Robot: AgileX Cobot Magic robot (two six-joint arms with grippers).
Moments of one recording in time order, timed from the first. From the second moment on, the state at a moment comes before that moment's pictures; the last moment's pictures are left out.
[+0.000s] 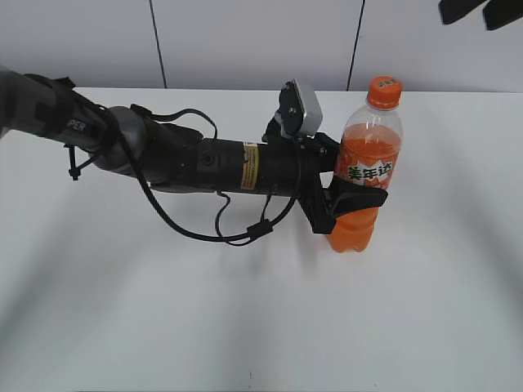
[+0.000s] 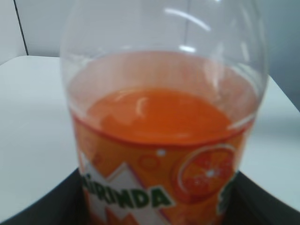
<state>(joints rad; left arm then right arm) -0.58 2.32 -1.40 1.22 -0.96 -0.71 0.21 1.52 -1.59 0.27 1.22 -0.06</state>
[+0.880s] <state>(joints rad) -0.58 2.32 -1.41 1.23 -0.96 -0.71 0.36 1.61 -1.60 0.27 1.22 -0.03</state>
